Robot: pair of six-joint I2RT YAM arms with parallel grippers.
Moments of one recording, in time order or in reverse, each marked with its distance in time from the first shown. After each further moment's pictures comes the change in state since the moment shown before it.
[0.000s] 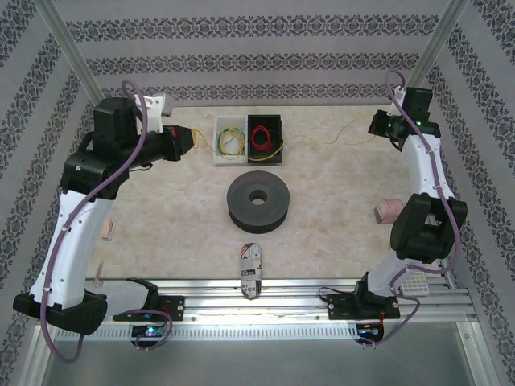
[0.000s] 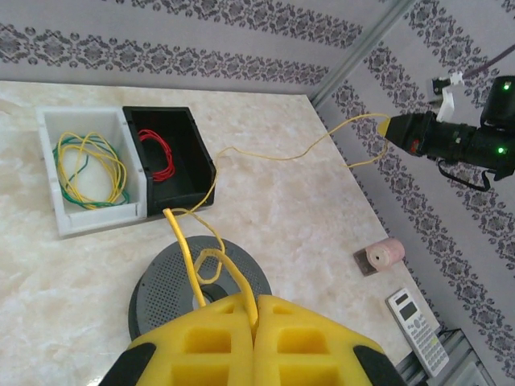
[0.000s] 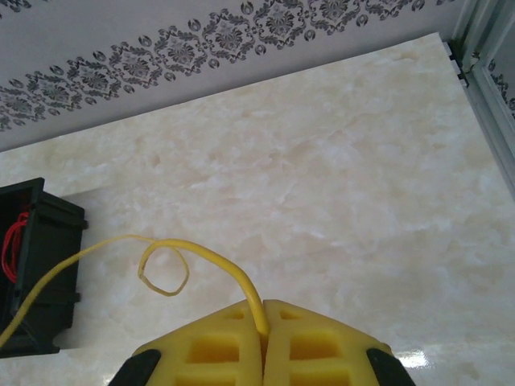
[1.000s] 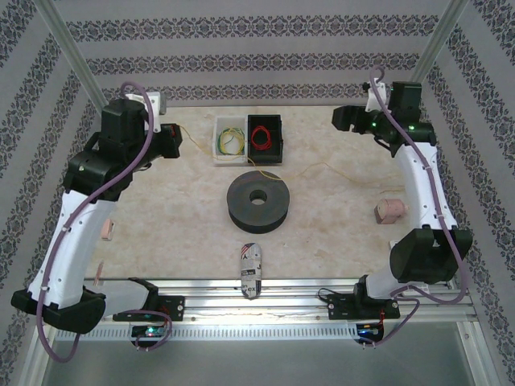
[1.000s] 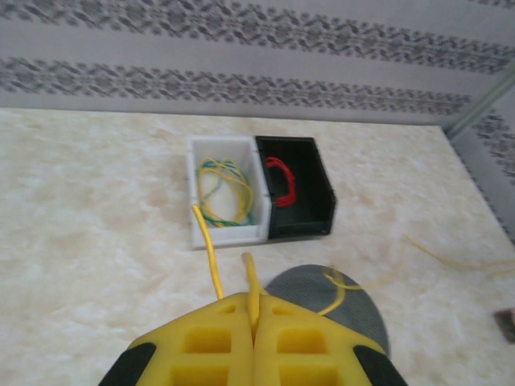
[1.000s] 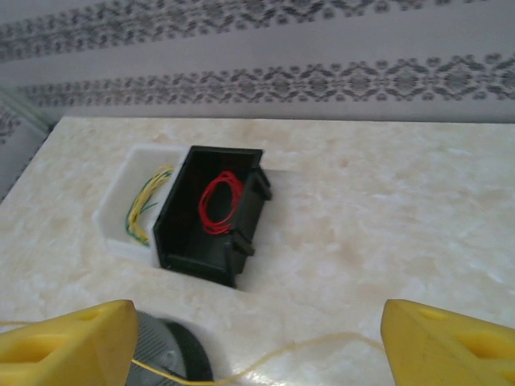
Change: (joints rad) left arm -0.060 -0.001 0.039 -0.061 -0.434 0.049; right arm 0.177 -0.195 0.010 -0.092 -0.245 -0.072
